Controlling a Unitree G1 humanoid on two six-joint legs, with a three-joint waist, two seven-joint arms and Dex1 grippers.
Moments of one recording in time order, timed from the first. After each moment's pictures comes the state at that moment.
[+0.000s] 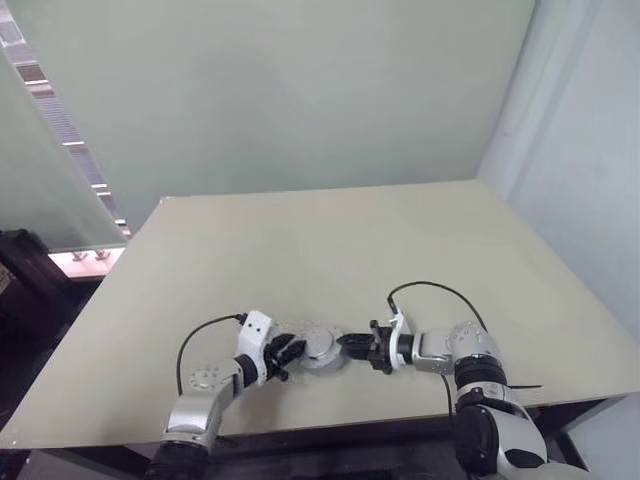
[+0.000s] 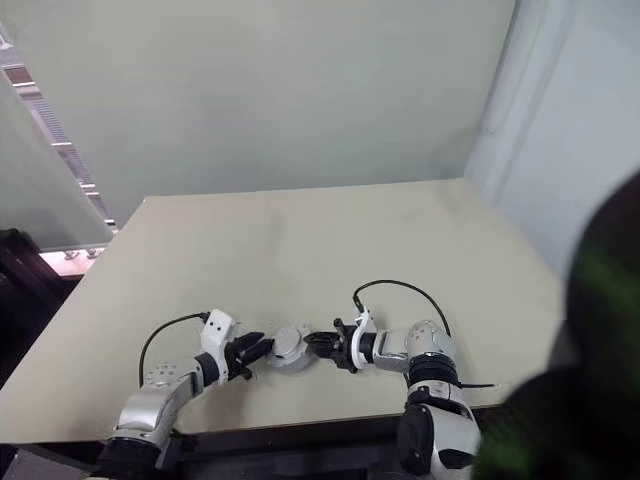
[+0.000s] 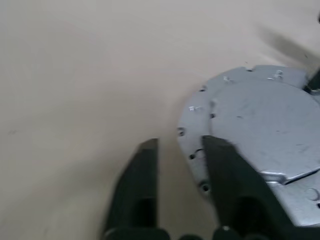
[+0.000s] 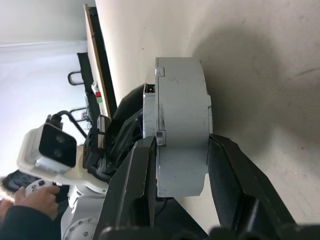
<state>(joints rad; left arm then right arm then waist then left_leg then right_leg) -0.10 0.33 0.01 0.19 -0.23 0.37 -0.68 -0.64 0.07 -0.46 0.69 0.52 1.36 0.42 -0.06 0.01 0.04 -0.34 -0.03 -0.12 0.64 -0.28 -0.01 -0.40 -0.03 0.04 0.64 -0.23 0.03</state>
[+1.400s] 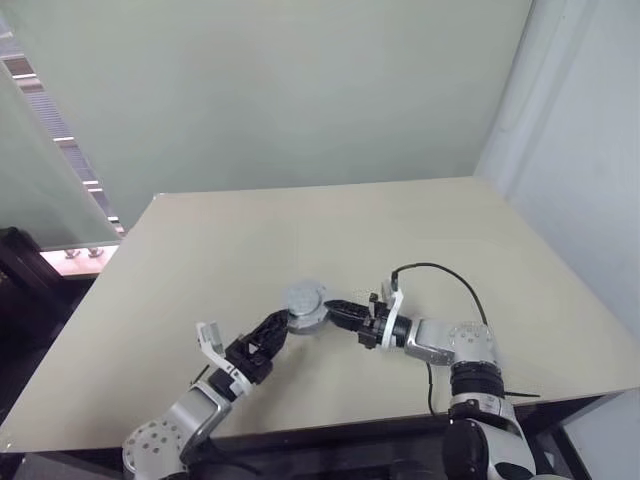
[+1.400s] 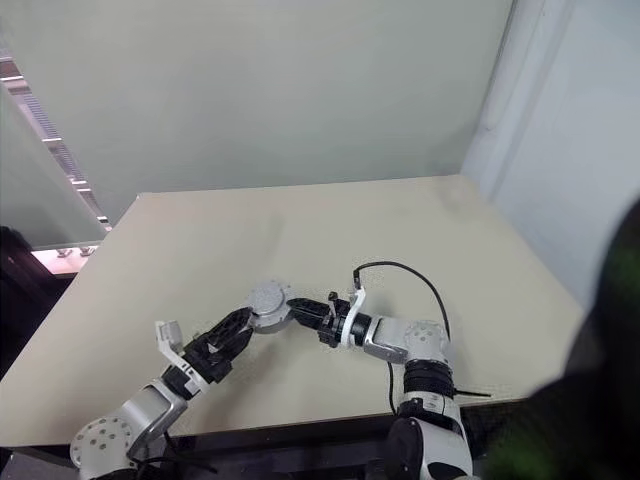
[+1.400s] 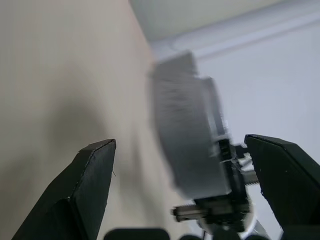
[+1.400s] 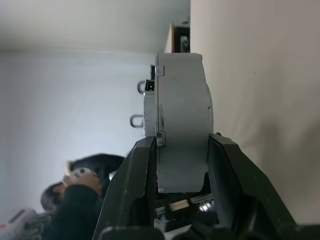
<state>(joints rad) 0.02 0.10 0.49 -0.06 -1.26 1.05 -0.34 -0.59 0.15 -0.46 0.45 0.84 1.37 0.36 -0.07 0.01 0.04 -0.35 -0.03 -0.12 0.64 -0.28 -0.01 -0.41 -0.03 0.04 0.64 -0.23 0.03</state>
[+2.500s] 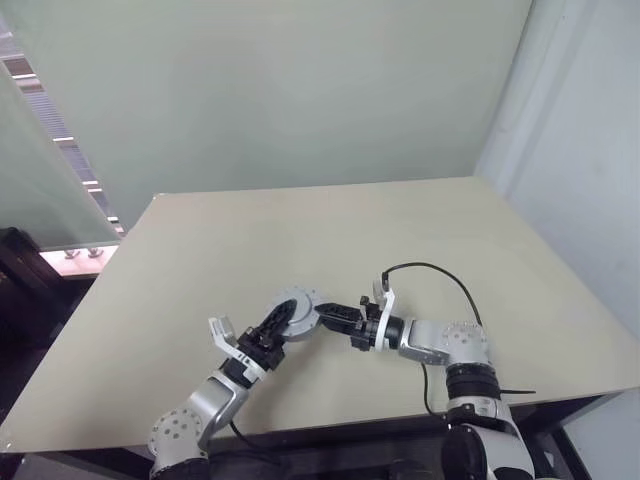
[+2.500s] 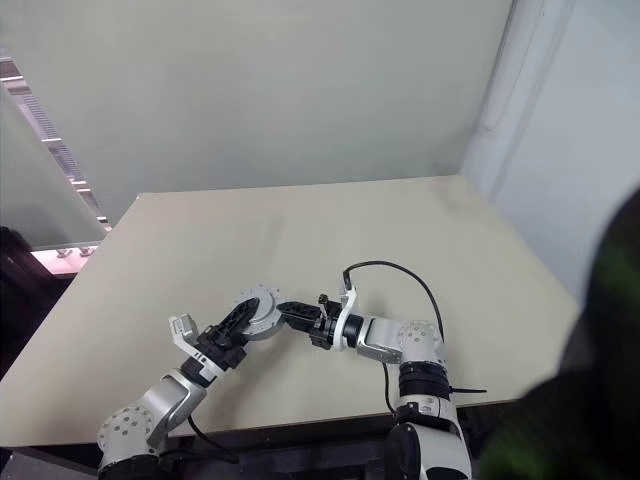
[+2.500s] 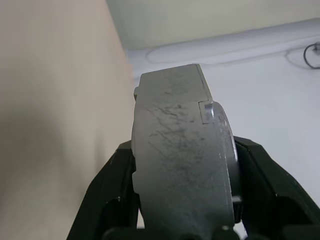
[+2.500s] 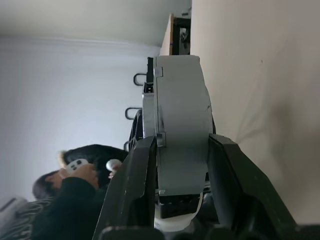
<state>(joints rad) -0.05 0.07 0.45 0.10 -1.34 0.94 -0.37 -0.55 0.15 -0.34 0.40 0.90 1.29 0.34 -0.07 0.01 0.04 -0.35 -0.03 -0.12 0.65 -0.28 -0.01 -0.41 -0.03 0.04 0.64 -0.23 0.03</state>
